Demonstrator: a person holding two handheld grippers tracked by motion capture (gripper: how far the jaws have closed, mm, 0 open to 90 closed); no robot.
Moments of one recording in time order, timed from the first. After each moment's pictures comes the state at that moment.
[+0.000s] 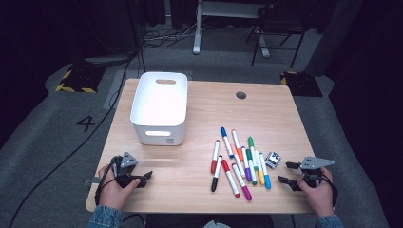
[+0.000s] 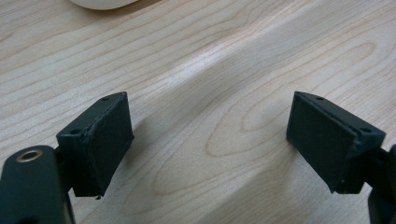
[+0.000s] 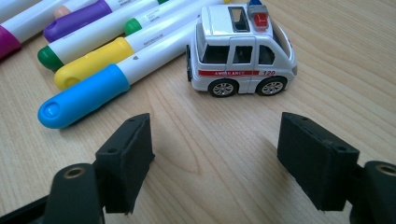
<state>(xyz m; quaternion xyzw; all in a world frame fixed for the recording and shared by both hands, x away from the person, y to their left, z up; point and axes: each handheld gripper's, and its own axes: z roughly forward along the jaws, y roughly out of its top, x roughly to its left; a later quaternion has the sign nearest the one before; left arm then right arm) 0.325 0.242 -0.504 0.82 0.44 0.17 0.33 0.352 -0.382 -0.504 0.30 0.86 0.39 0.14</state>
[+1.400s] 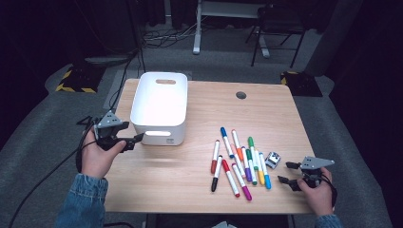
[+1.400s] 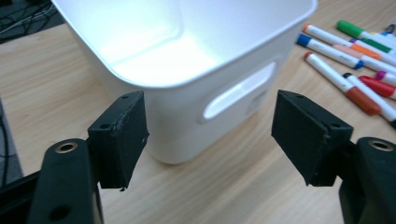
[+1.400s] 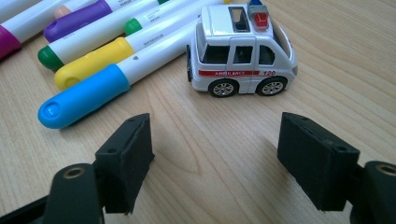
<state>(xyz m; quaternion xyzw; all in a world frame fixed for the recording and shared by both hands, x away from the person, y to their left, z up) 0.379 0.268 -0.380 0.80 0.41 0.20 0.40 0.352 -0.382 -0.504 0.30 0.86 0.39 0.14</state>
